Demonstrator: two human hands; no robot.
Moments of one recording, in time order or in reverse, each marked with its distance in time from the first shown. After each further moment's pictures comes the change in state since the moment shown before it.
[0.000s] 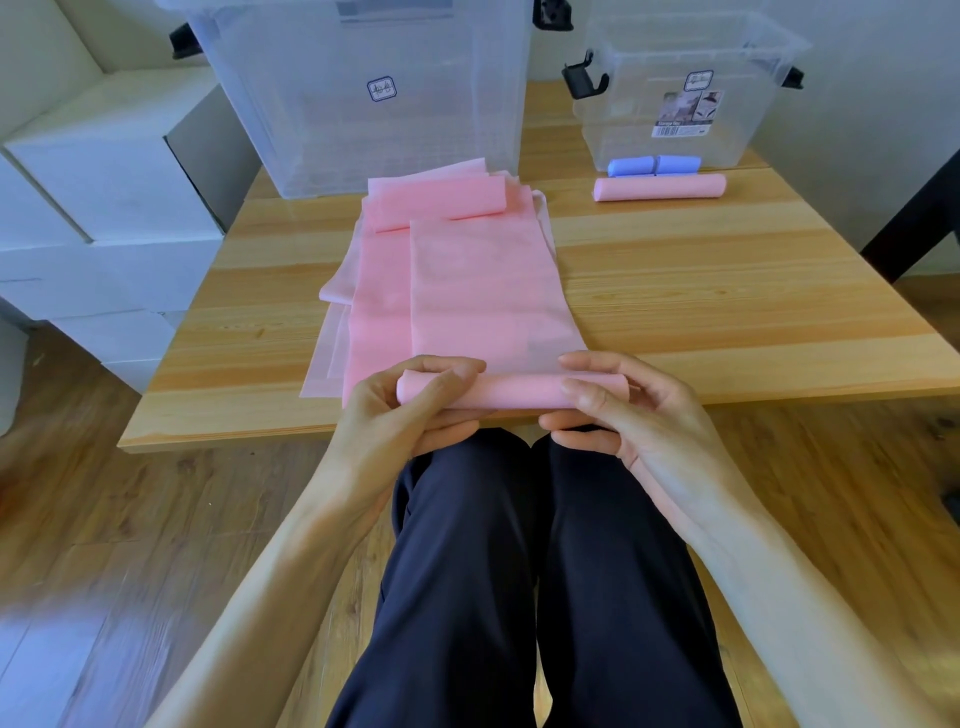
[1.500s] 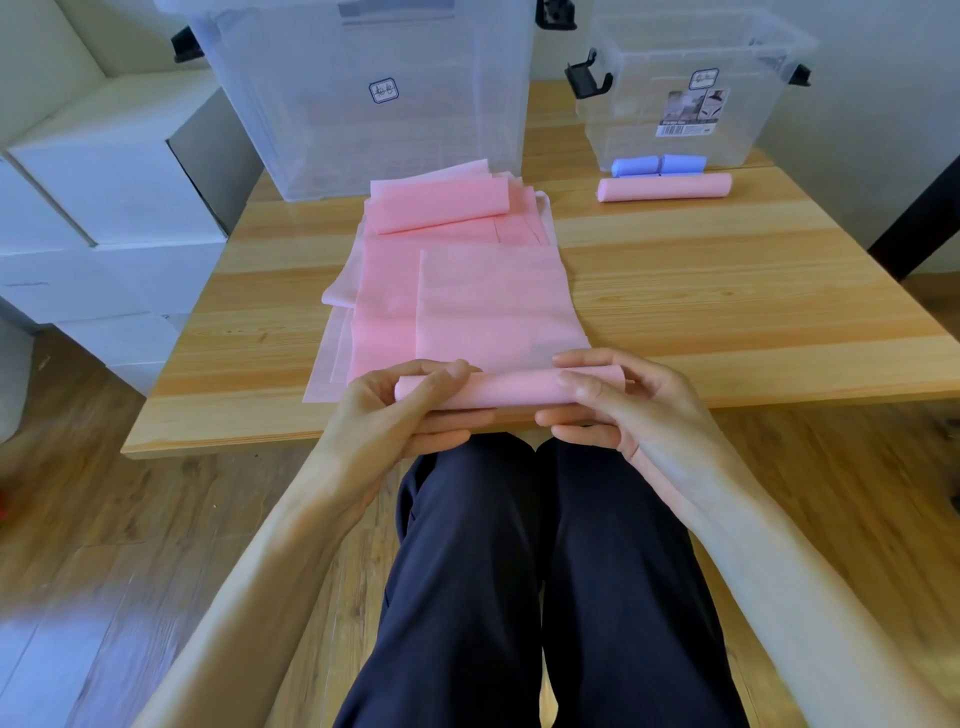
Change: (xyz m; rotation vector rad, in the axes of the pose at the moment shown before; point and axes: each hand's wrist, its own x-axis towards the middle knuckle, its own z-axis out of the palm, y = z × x) left_hand 0.004 0.011 -0.008 0.078 -0.063 -0.069; right_hand 0.010 -0.006 0.002 -0.003 -0.019 0.060
